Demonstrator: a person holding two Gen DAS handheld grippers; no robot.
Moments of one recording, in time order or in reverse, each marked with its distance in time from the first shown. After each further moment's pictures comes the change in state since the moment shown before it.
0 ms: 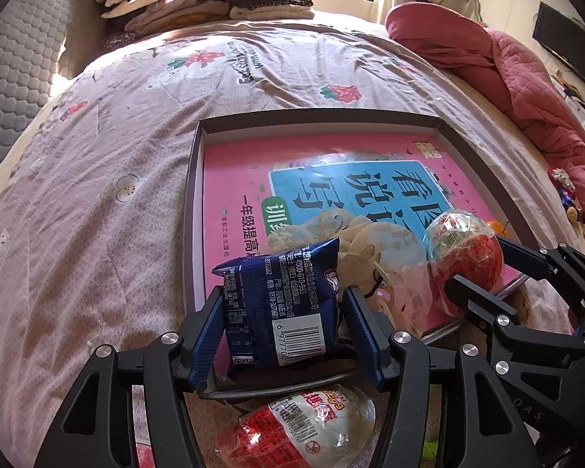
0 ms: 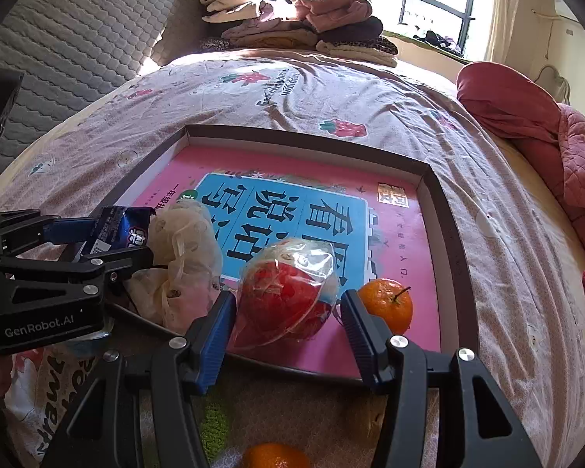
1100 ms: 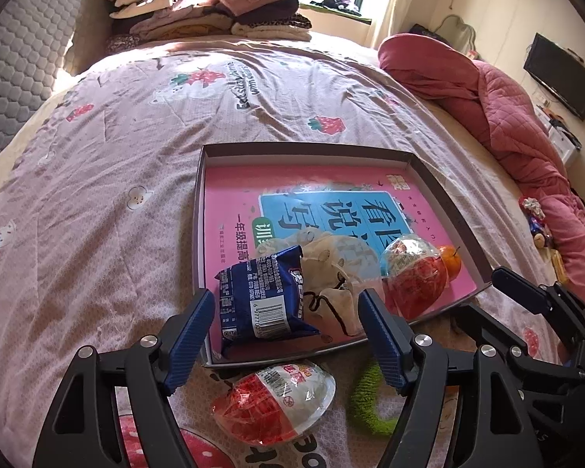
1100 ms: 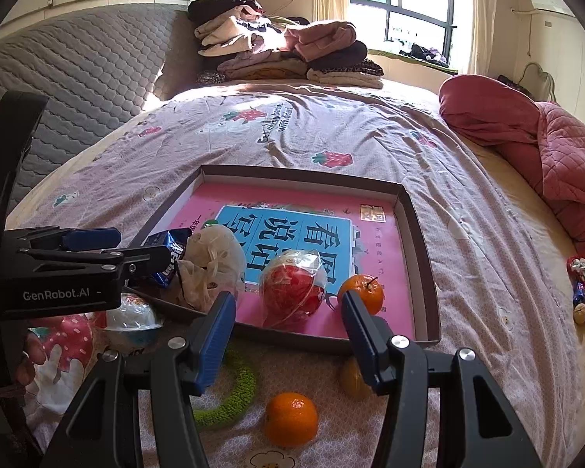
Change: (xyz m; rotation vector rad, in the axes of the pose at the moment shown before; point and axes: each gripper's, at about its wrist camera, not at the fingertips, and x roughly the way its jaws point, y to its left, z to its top) left arm -0.048 0.006 0.002 -0.065 -0.064 -0.090; right arm -0.066 0.003 -0.006 0.063 -0.102 0.017
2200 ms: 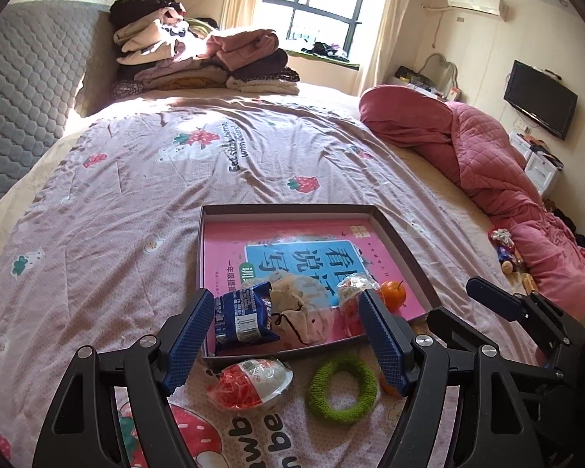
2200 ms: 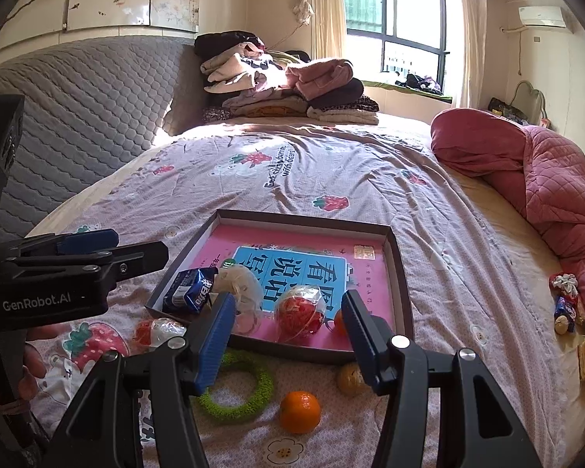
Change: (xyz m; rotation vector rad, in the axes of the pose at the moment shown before) left arm -0.088 -0.021 -0.006 0.011 -0.188 -0.026; right arm -0.062 0.008 0.009 -0.001 -0.127 0.000
